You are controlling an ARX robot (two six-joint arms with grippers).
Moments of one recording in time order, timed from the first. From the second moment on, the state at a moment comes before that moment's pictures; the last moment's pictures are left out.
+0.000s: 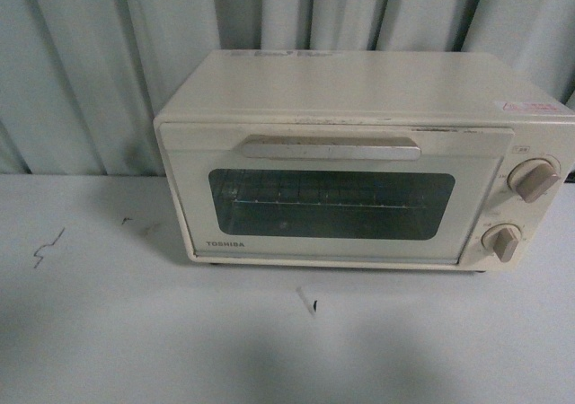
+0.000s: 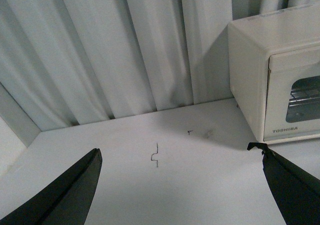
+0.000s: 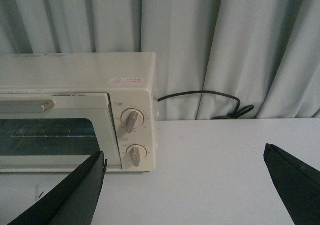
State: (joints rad) left arm -0.32 2.29 0.26 1.43 0.57 -1.20; right arm 0.00 0.00 0.01 0.00 0.00 -0.01
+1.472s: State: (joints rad) left arm -0.32 2.29 0.26 1.43 0.57 -1.20; right arm 0.00 0.00 0.01 0.00 0.00 -0.01
